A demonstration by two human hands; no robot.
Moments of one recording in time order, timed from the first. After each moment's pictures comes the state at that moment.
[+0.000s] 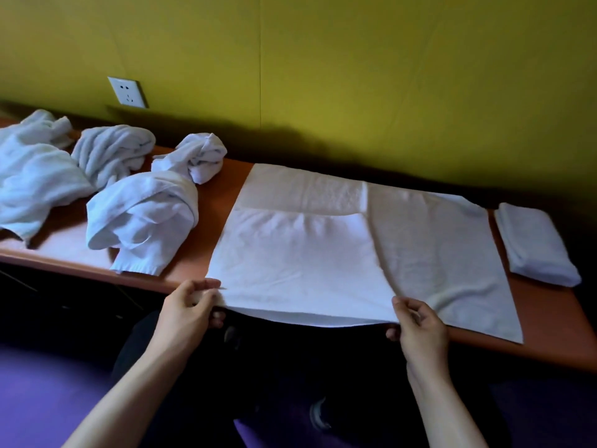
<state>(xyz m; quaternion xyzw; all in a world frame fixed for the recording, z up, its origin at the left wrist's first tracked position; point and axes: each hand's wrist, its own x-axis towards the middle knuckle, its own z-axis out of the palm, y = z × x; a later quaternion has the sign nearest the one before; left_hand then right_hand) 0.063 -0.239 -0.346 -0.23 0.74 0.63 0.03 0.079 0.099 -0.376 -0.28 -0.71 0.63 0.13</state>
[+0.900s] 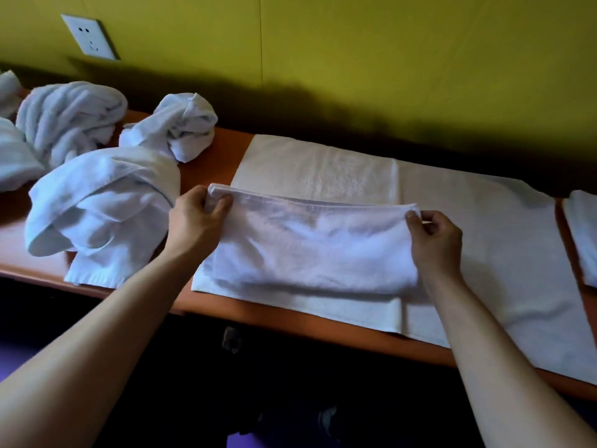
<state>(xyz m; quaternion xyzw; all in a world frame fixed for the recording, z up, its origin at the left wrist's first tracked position) -0.135 -0.243 -0.390 -0.14 0.88 0.44 -0.10 -0.124 0.121 -0.409 -0.20 -0.84 0.47 0.19</state>
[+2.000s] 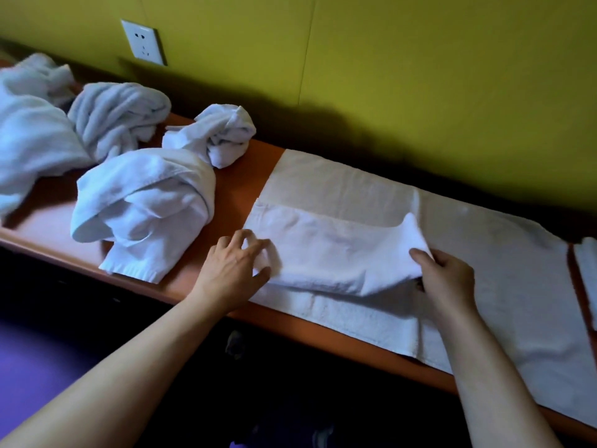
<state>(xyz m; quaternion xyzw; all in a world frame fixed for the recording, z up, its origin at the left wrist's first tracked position) -0.089 -0.251 -0.423 0.05 0.99 0.15 0.04 -0.099 0.073 -0.367 -0.28 -0.82 0.49 0.07</state>
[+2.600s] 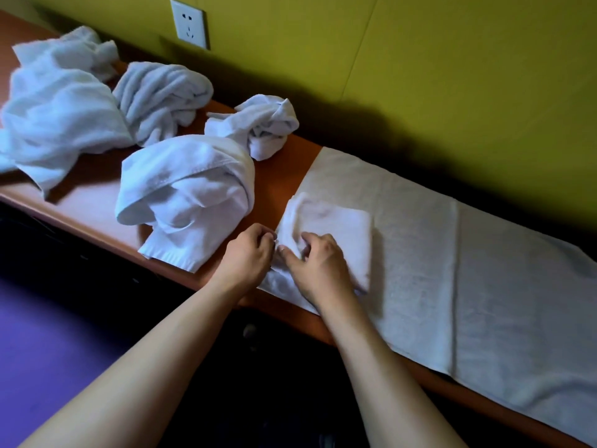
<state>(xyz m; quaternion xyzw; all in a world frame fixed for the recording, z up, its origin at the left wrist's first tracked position) -0.095 -0.286 -0.427 -0.17 0.85 0.51 0.03 -0.105 -0.146 -0.403 0.04 -0.96 0.28 -0.03</state>
